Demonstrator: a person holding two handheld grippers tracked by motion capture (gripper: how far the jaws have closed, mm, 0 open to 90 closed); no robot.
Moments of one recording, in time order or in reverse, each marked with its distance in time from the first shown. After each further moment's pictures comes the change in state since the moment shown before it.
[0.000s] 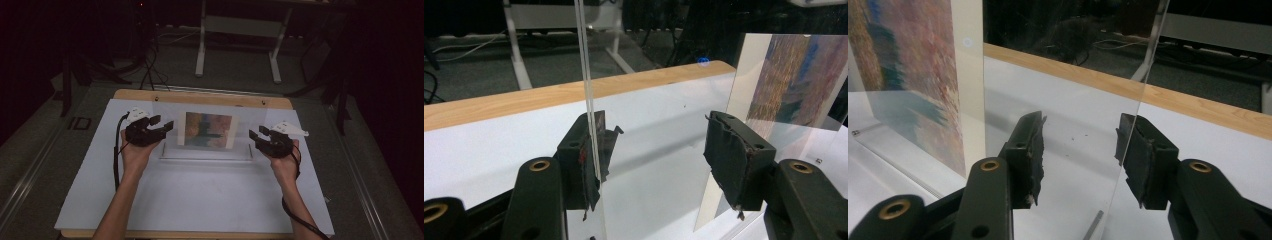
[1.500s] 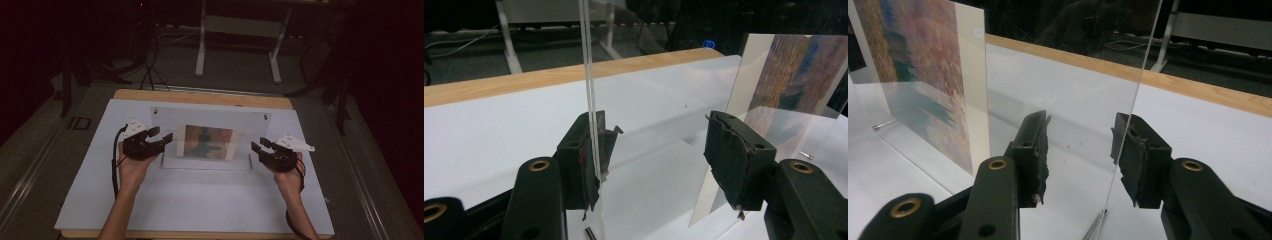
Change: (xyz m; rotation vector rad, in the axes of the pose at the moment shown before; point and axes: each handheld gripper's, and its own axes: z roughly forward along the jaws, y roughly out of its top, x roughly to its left) left arm -0.017 -0.022 -0.021 0.009 -0.012 0.019; right arm 0.009 -0.025 -0.027 -0.014 0.050 0.001
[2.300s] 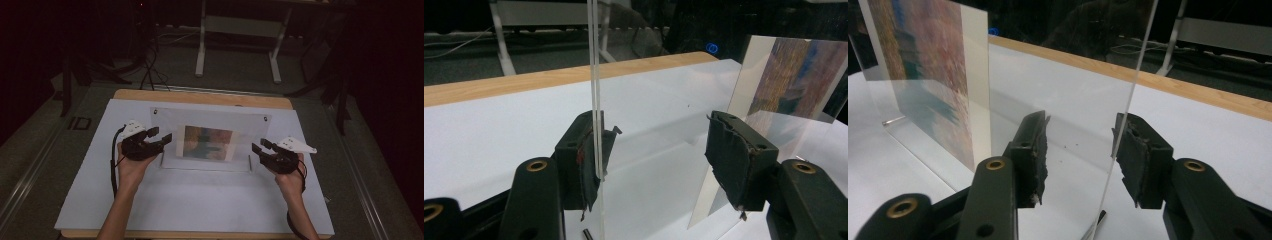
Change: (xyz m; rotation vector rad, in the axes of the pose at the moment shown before) left arm 0.004 -0.003 -0.001 -0.018 -0.021 -0.014; right arm -0.001 -0.002 -0.005 -0.014 0.023 -0.015
